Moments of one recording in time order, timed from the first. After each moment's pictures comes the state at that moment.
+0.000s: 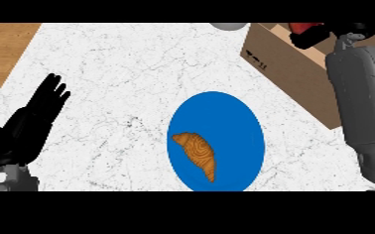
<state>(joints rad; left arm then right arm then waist) -0.05 0.20 0.22 -1.68 0.20 -0.12 0.31 -0.88 -0.33 -0.18 -1.06 1.10 0.09 0.19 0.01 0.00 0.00</state>
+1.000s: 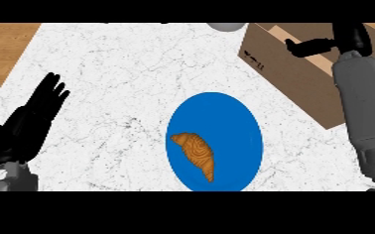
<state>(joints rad) -0.06 0.20 0.23 -1.64 0.20 -0.12 0.29 -0.87 -0.33 -0.41 -0.77 0.86 -0.03 -0.01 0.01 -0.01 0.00</state>
